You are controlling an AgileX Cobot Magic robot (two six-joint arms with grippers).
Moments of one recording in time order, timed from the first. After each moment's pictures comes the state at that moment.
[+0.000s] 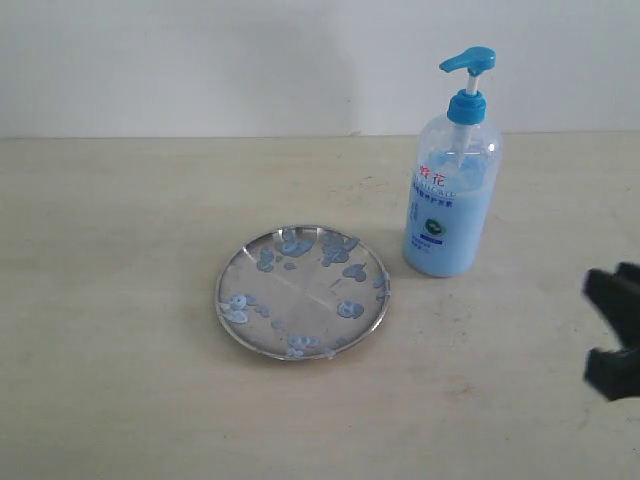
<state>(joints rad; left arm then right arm) -0.11 0.00 0.00 -0.14 0.34 0.15 0.10 0.82 -0.08 -0.31 -0.37 0.32</state>
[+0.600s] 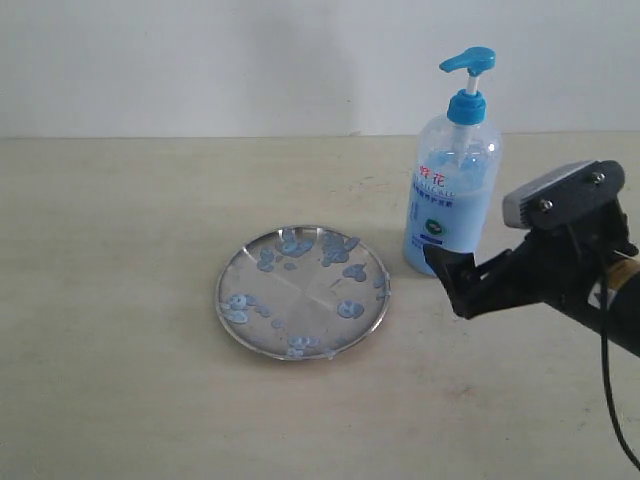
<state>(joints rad) -0.12 0.00 0.00 -0.14 0.34 0.15 0.16 1.65 -0.37 -0.17 -0.88 -0.07</state>
